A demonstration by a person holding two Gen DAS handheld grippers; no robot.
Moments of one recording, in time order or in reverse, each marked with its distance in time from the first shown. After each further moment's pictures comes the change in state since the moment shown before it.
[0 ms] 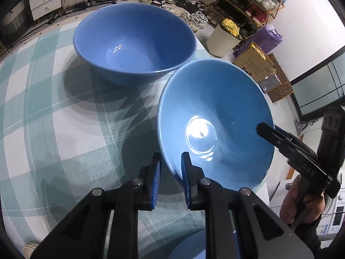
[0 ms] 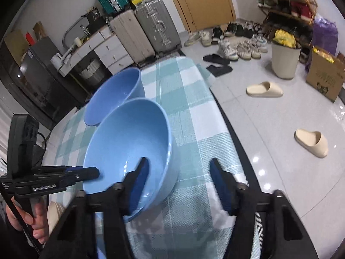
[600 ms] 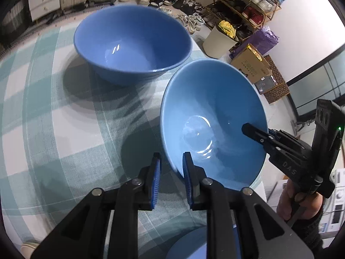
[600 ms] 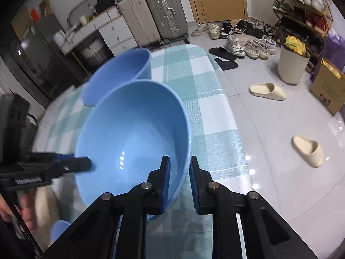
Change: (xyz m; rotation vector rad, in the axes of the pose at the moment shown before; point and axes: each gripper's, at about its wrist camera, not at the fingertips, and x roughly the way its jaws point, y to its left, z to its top) left arm -0.001 -0.012 0.001 0.022 -0.020 -0.004; right arm 0.018 0.025 -0.002 -0.133 0.067 -0.064
